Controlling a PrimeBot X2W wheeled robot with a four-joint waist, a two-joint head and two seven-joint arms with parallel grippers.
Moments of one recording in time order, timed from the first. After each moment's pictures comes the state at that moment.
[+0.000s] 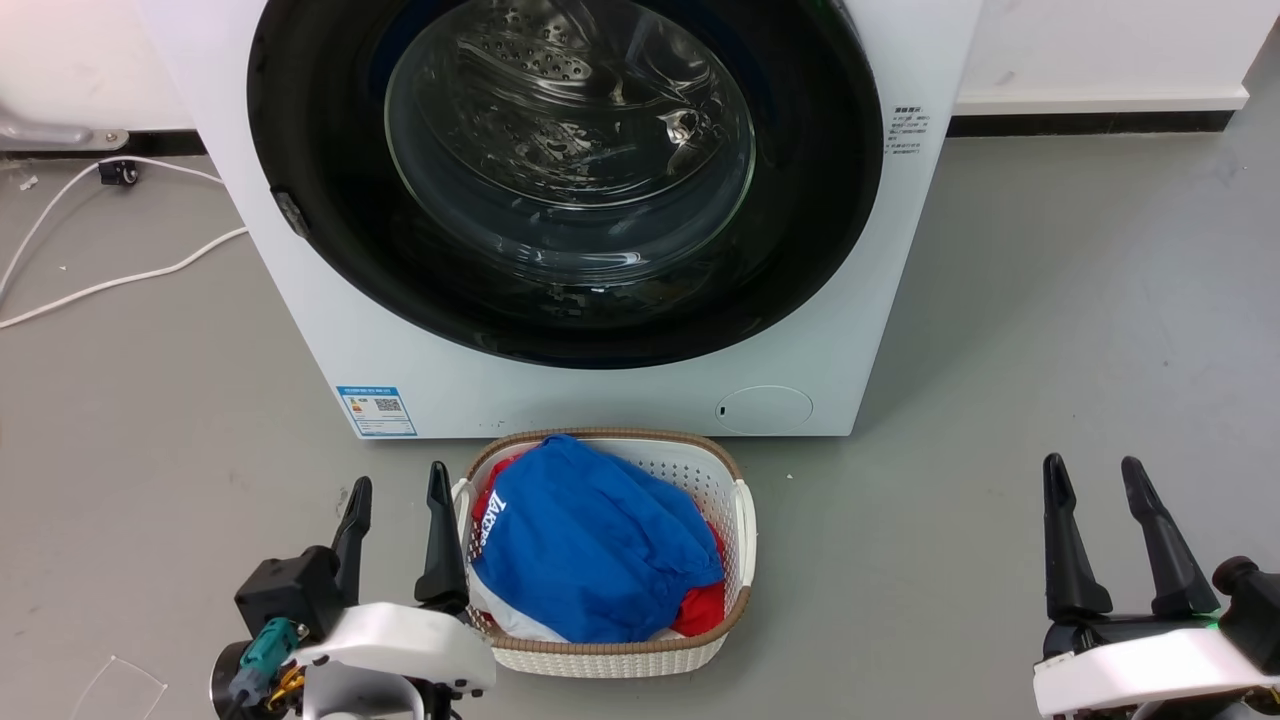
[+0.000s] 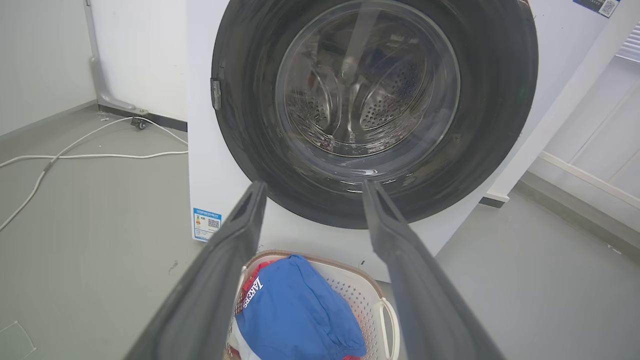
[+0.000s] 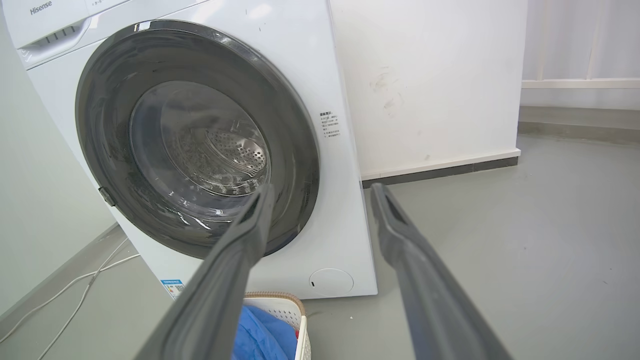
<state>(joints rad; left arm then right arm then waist) -0.04 0.09 -0.15 0.08 -0.39 0.14 -0.17 0.06 -0.05 -0.05 -0.04 0.27 0.13 -0.18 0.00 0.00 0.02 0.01</state>
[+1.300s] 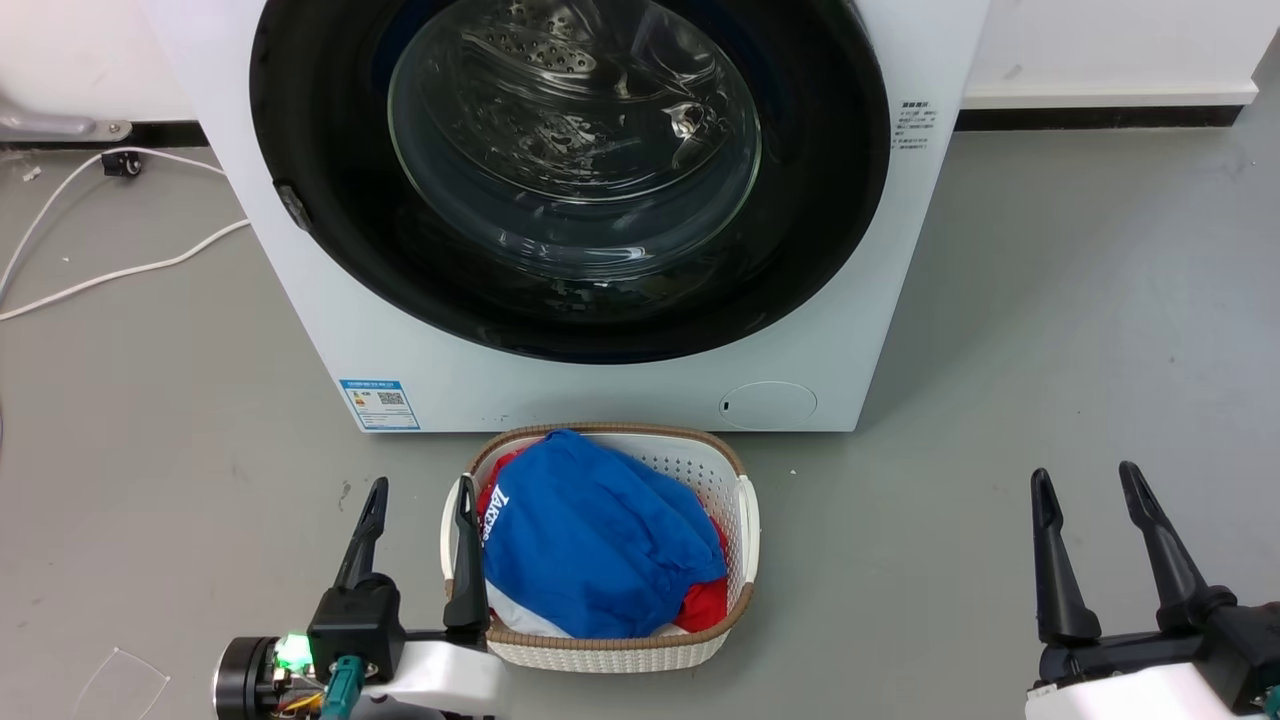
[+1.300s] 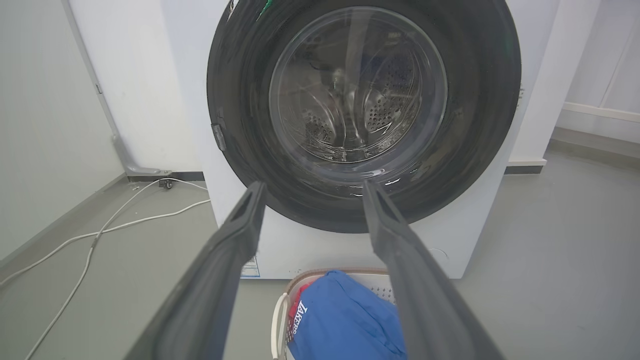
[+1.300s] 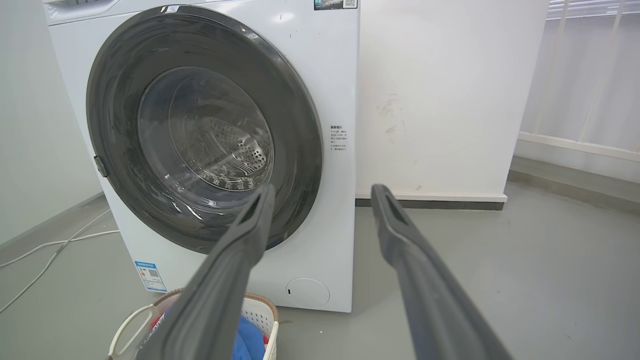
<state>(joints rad) 0.00 0.06 -0.15 0.09 -0.08 0.14 -0.25 0.11 -0.05 -0.04 -0.09 0.08 0.13 -0.25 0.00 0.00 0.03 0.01</state>
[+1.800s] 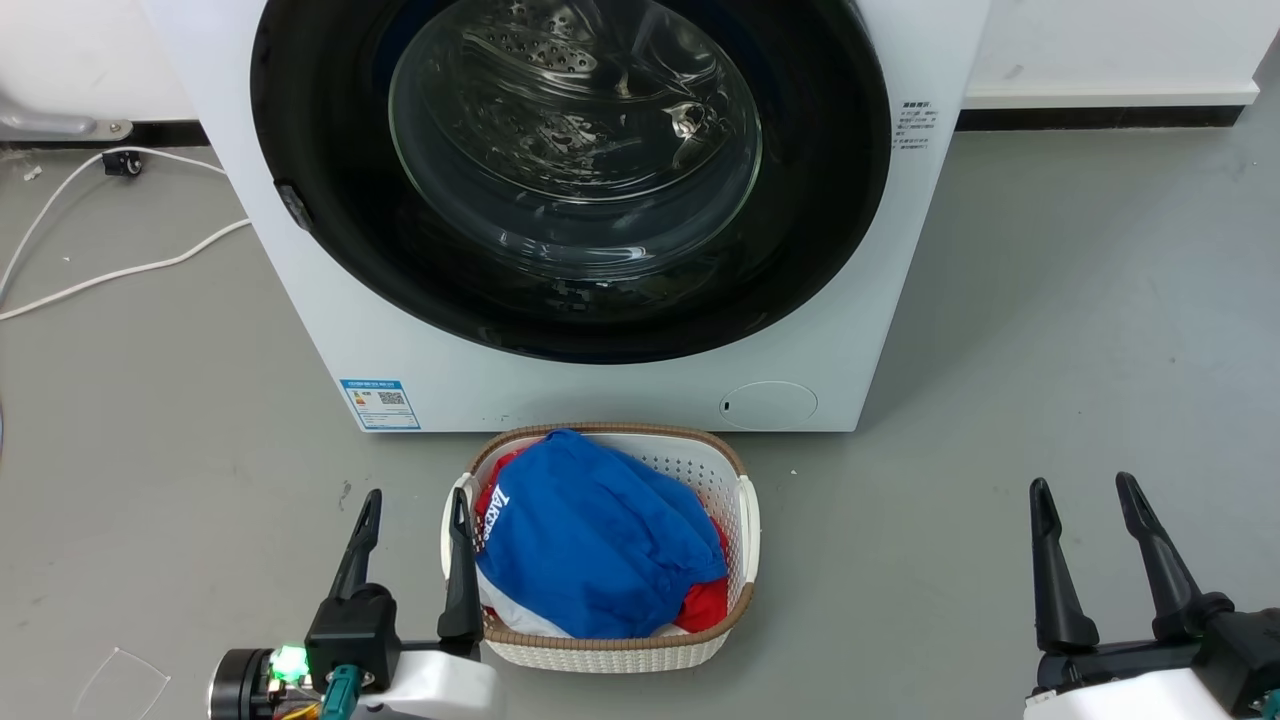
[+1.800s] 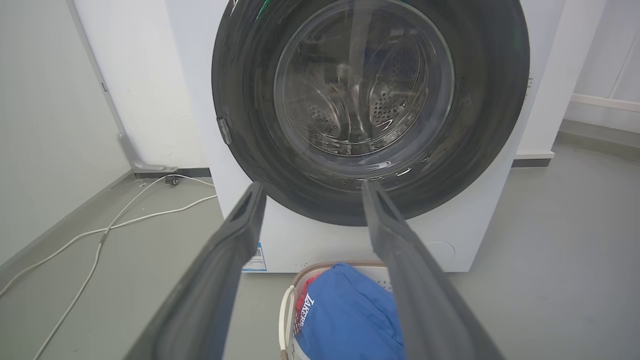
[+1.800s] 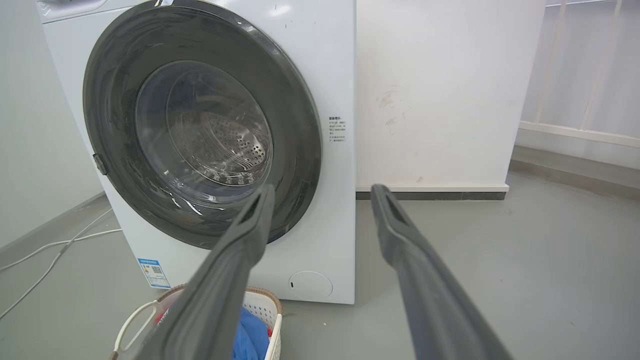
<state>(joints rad) 0.01 0.05 -0.13 0.10 -0.05 0.13 -0.26 0.11 -0.05 -0.04 -0.06 0.10 0.13 -0.26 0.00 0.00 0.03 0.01</state>
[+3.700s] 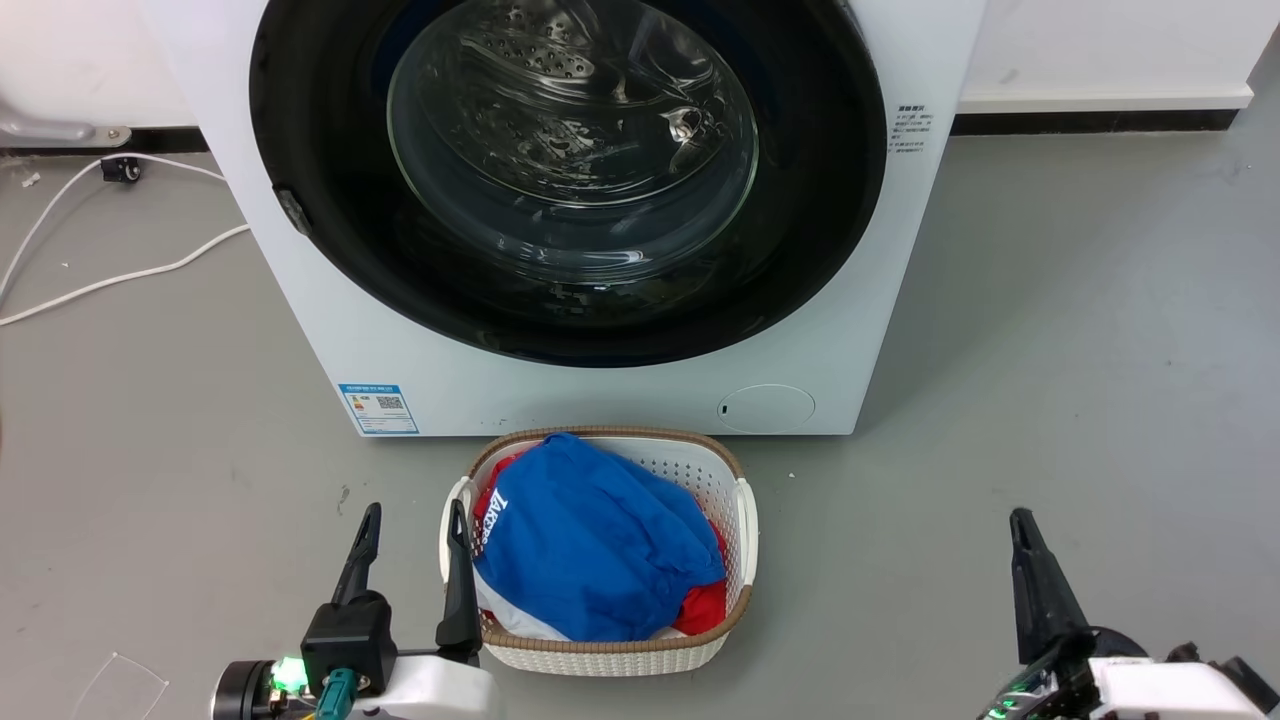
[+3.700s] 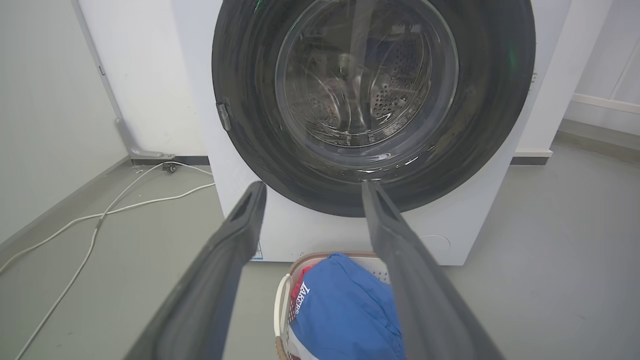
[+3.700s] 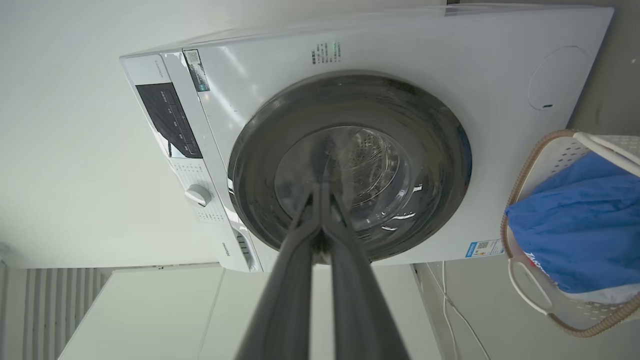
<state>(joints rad) 0.01 0.05 -0.13 0.13 -0.08 0.13 -0.26 0.08 -0.05 0.11 0.03 1.70 0.13 -0.16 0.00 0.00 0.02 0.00</state>
